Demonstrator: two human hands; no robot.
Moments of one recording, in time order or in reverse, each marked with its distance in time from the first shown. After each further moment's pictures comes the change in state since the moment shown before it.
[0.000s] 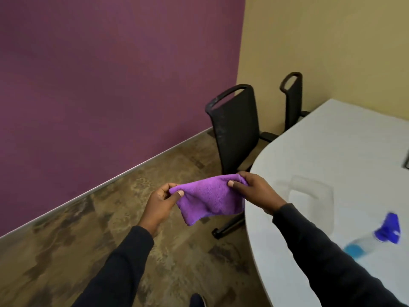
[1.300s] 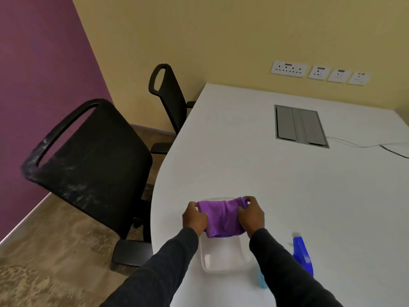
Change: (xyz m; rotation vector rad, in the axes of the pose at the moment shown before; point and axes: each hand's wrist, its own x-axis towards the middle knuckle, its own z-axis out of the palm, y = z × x) left_hand 0.194 -0.040 0.469 0.441 -0.490 -0.280; right_hand 0.031 0.267 -0.194 0.230 0.879 0.849
